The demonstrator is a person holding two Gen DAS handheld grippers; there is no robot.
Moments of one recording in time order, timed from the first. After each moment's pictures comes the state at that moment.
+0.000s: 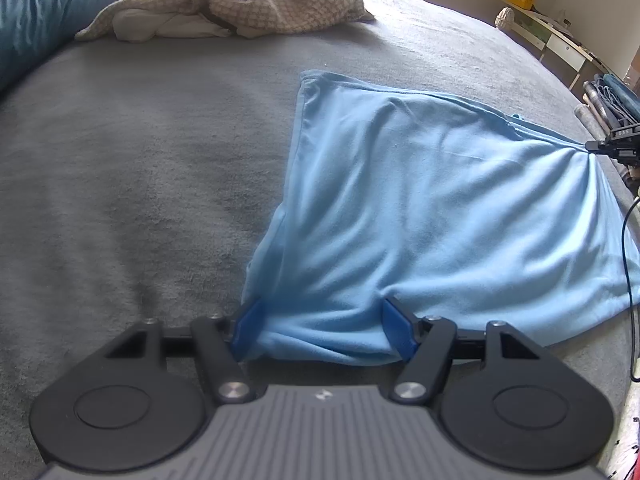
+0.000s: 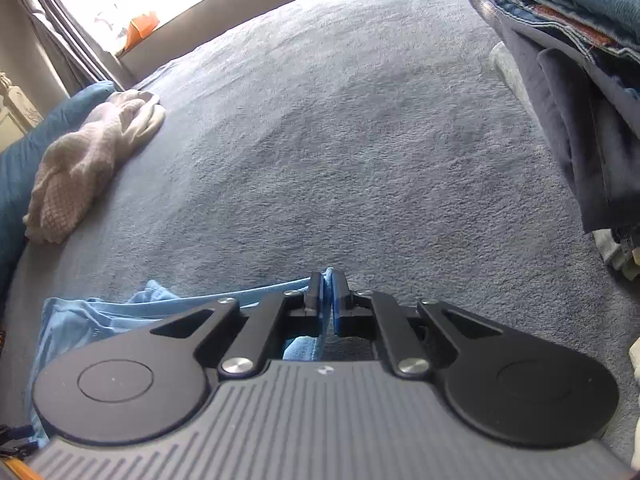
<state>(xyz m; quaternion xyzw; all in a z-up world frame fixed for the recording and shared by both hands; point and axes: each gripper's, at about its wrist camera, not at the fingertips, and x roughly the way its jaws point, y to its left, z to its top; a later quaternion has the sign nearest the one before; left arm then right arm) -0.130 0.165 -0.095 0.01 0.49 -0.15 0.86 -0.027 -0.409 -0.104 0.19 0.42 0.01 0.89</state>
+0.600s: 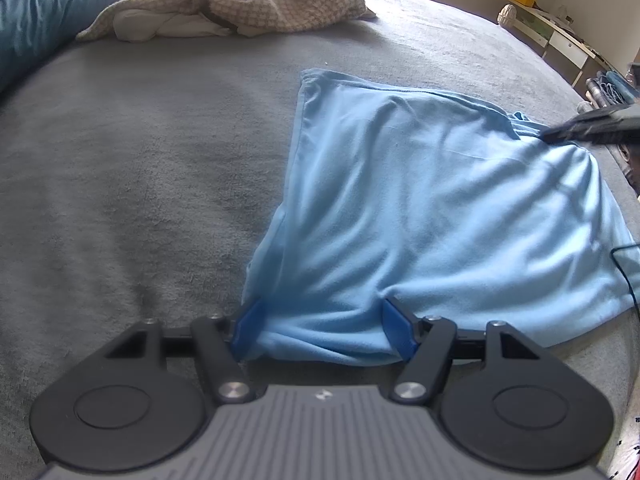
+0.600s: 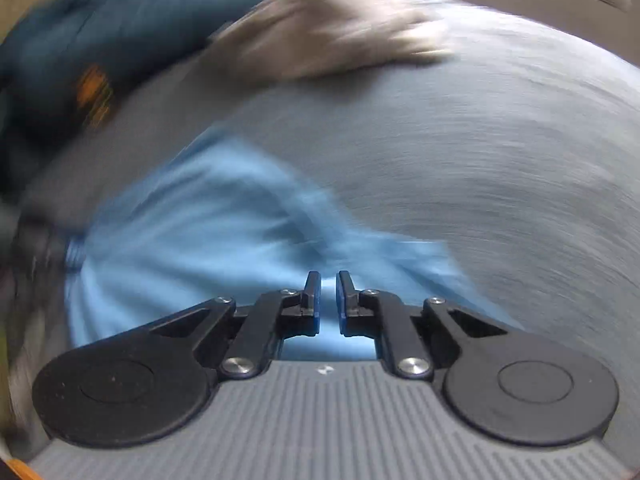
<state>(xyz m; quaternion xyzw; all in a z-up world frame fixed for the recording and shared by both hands) -0.132 0.162 -0.093 0.02 0.49 -0.15 0.86 -0.018 -0.213 -0.081 -0.08 0.43 0.35 0.83</state>
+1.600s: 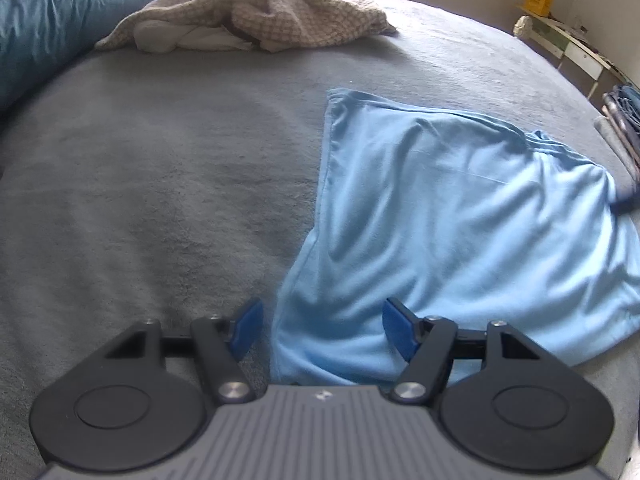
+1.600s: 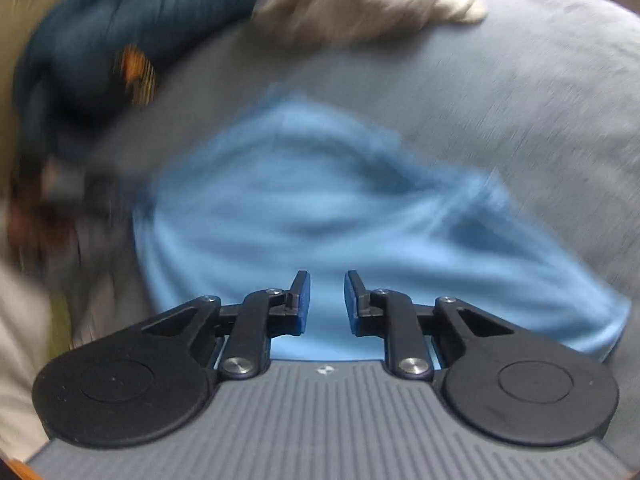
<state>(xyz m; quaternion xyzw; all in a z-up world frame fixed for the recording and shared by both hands) -0.117 0.168 -0.084 0.02 0.48 -0.12 0.87 -0.076 -0.232 -0.065 -0.06 0.50 0.36 0.79</state>
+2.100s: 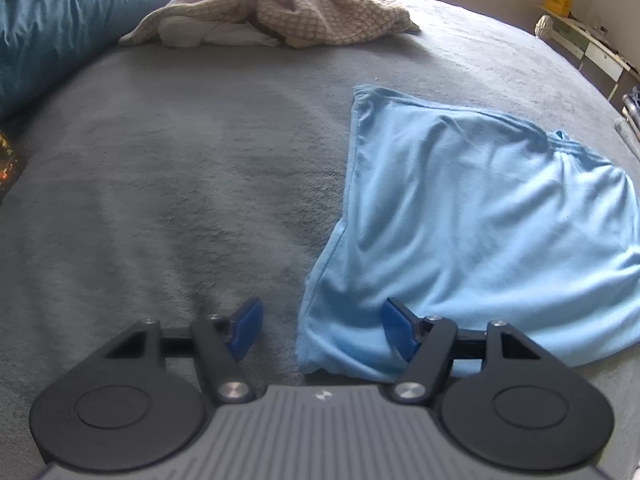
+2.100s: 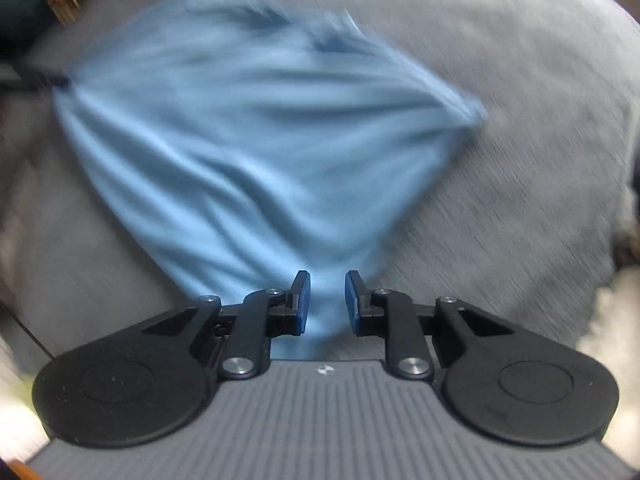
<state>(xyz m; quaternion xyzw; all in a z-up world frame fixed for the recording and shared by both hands) -0.125 0.173 -0.080 0.02 0.49 -0.09 0.87 -0.162 -0.314 -0.061 -0.10 0.54 0.25 0.80</state>
